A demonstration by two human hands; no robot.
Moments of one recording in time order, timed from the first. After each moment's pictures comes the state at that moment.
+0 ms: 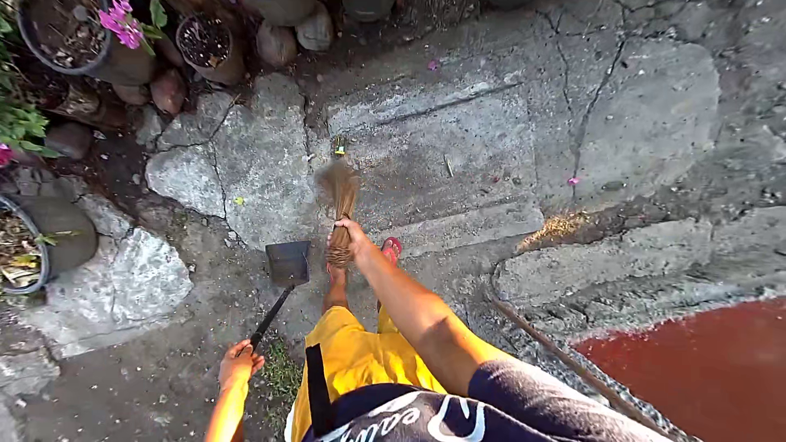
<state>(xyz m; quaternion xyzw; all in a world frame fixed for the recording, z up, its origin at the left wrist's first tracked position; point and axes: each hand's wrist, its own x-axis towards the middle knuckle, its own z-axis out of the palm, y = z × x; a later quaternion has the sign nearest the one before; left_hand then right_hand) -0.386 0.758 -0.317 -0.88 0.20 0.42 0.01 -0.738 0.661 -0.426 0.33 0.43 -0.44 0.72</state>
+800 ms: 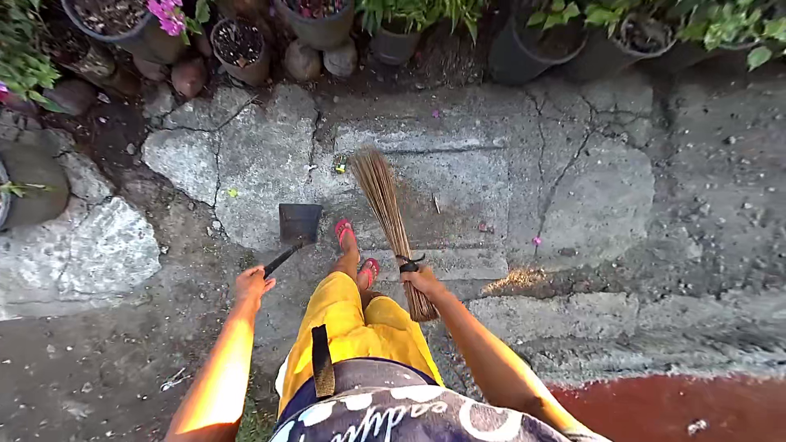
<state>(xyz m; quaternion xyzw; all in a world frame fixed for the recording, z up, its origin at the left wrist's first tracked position) -0.532 0.644 -0.345 -0.83 0.22 0.51 -0.11 -0.931 0.778 -0.377 -0.11 0.75 -0.10 0.64</state>
